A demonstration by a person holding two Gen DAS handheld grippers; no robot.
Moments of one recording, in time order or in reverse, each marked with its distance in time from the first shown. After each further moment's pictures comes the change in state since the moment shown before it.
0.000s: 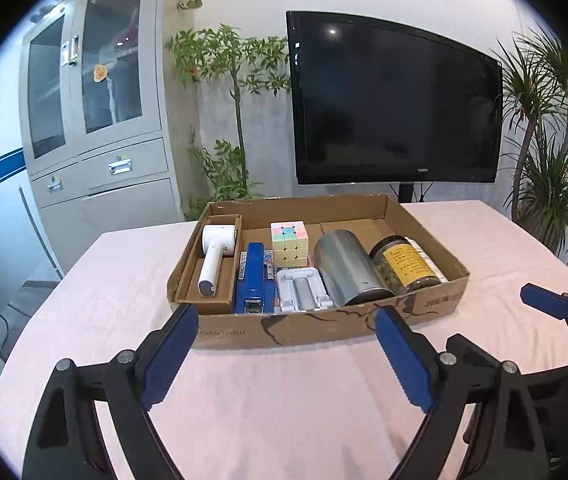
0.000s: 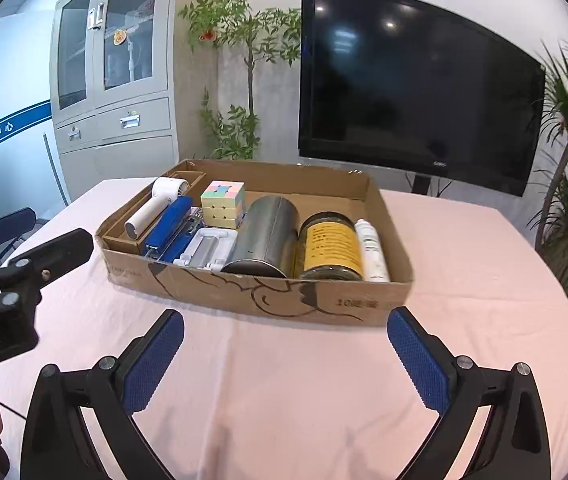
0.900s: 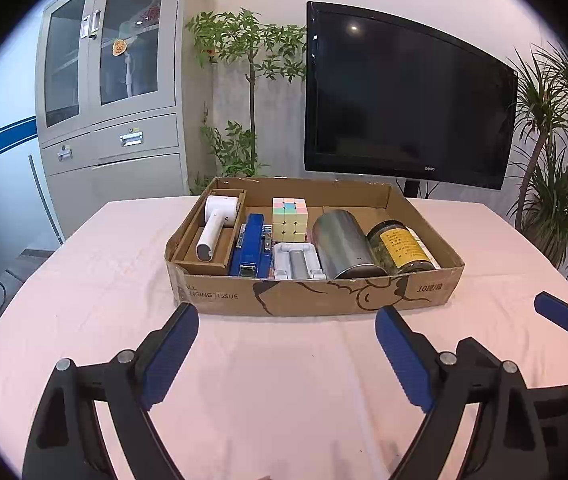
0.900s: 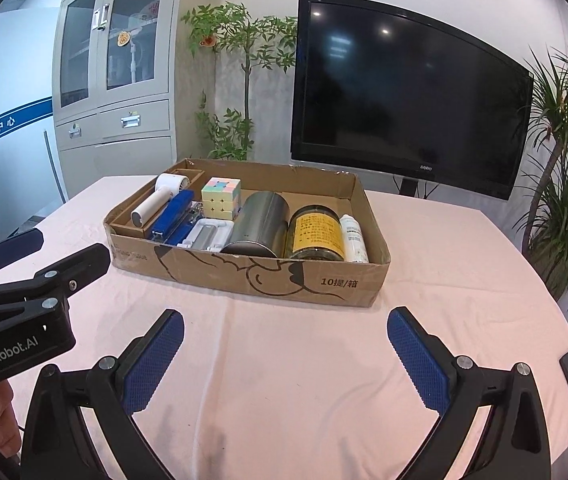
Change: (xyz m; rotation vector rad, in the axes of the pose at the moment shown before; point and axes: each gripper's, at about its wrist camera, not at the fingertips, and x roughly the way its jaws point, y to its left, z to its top) left arm -0.005 -0.011 -0.028 -0.084 0.039 0.019; right arm -0.033 -0.019 -0.018 -0.025 0.005 -0.009
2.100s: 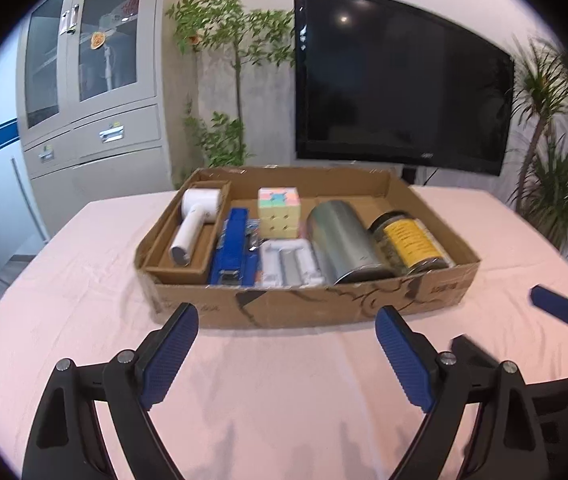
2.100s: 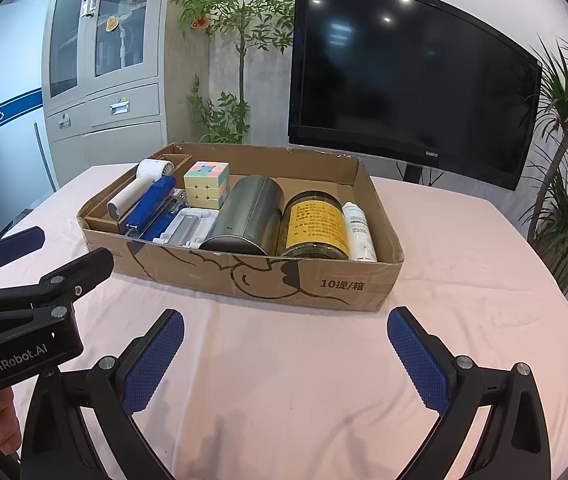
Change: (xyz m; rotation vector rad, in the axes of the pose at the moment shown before) left arm 0.053 -0.004 0.006 0.029 0.021 -0.041; right arm 0.069 -0.006 0.009 0.004 0.049 0.000
